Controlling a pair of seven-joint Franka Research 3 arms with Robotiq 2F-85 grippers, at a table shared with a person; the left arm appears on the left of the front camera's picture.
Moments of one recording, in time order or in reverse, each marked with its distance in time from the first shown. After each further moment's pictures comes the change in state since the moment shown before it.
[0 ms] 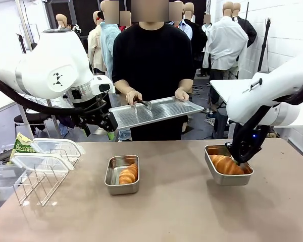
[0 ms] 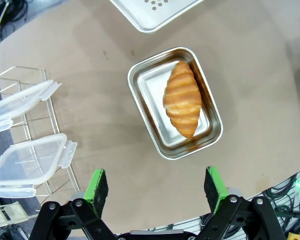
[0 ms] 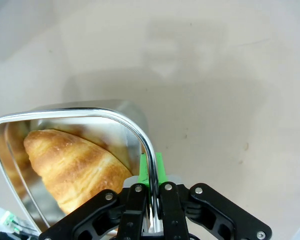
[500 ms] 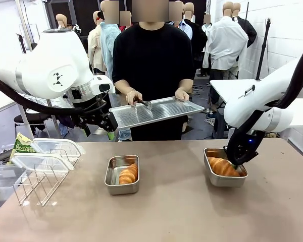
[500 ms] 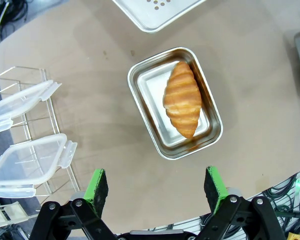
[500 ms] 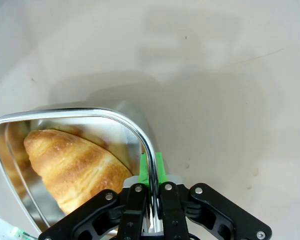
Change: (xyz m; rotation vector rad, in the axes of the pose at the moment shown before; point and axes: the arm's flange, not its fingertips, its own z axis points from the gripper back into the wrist) left arm 0.000 0.000 0.000 0.000 0.000 0.000; right arm 0.017 -0.006 -0.034 0.022 0.012 -0.071
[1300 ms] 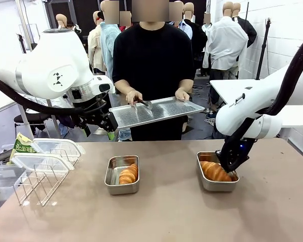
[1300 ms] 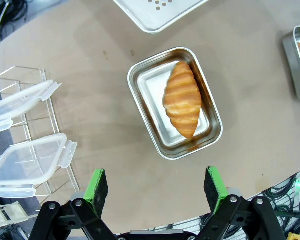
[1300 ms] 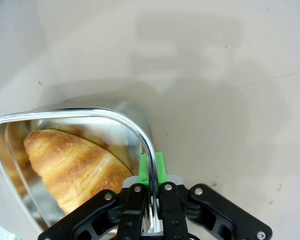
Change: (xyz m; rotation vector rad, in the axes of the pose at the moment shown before) left arm 0.000 0.000 0.000 0.000 0.000 0.000; right arm 0.000 0.024 -0.022 -0.001 -0.018 0.027
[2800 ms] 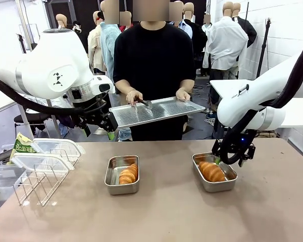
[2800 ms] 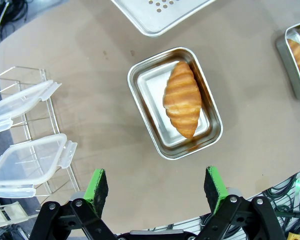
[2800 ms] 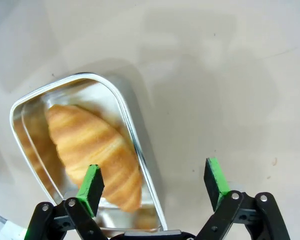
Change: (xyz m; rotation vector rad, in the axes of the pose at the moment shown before) left arm 0.000 0.000 0.000 0.000 0.000 0.000; right arm -0.002 0.003 0.030 0.003 0.020 -0.056
